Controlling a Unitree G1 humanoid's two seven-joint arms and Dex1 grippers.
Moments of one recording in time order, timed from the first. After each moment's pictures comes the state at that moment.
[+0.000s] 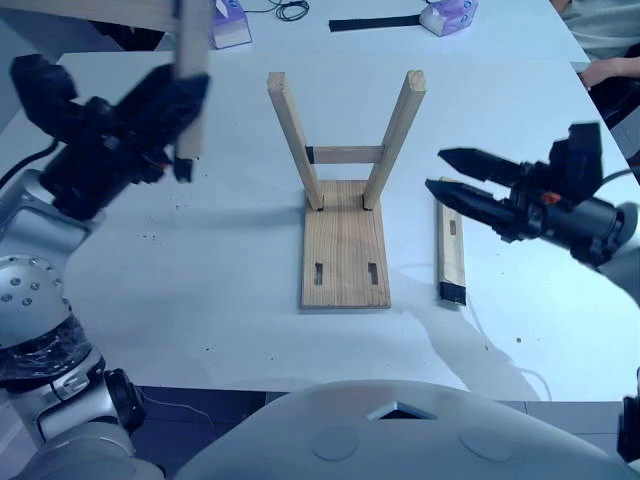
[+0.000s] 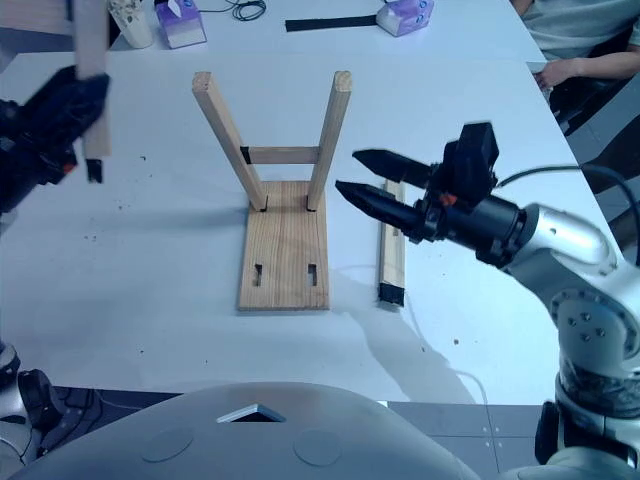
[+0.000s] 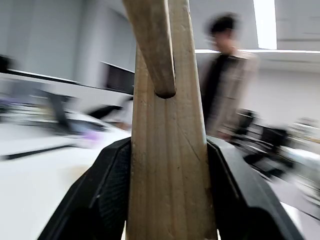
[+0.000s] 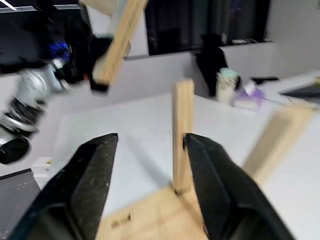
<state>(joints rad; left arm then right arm) -0.16 0.63 0.46 -0.52 -1.31 0.79 -0.68 -0.13 -0.76 -0.29 -0.65 1.22 0.78 0.65</state>
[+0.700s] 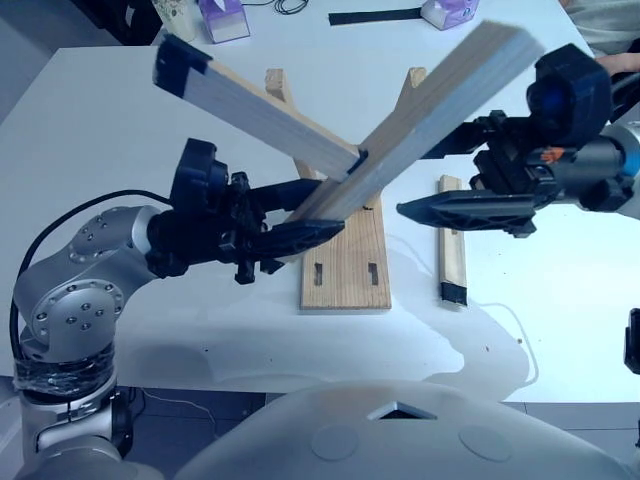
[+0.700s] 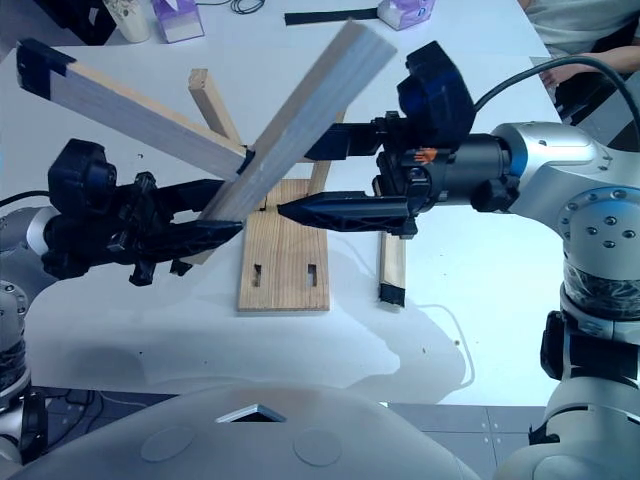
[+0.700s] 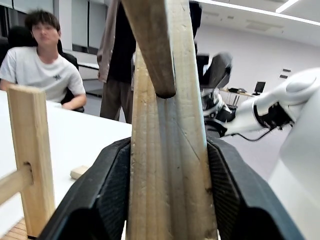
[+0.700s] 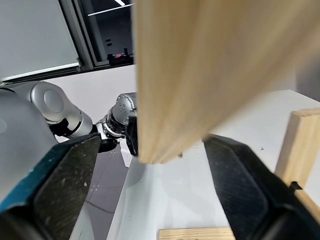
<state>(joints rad) -0.06 0.69 0.20 -0.66 -1.20 0.74 -0.90 -0.53 -0.81 -0.05 -0.50 1.37 0.94 0.84</state>
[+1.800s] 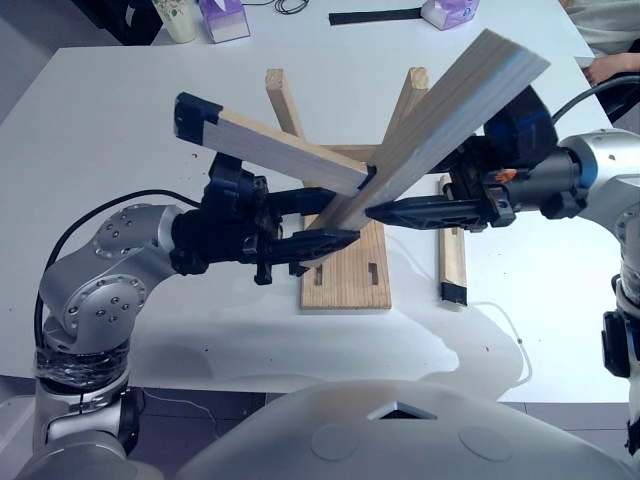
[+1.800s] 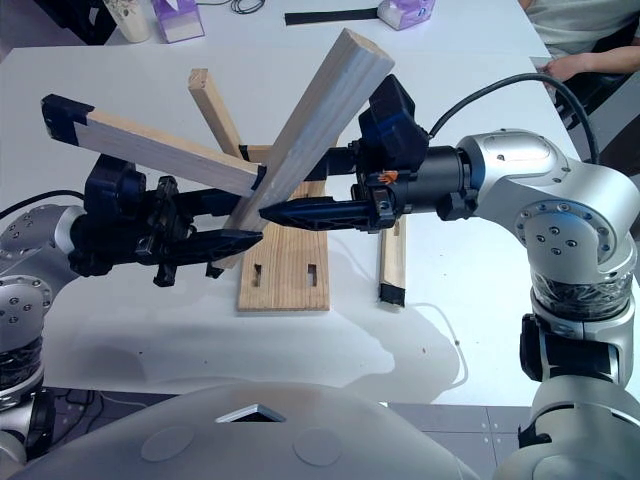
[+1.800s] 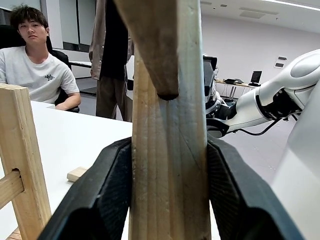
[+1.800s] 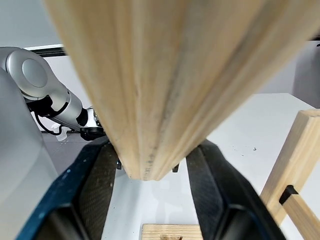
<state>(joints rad) -0.11 0.67 0.11 -0.64 -1.10 0.69 -0.91 -0.50 -0.73 0.01 -0.53 1.16 0.87 0.89</state>
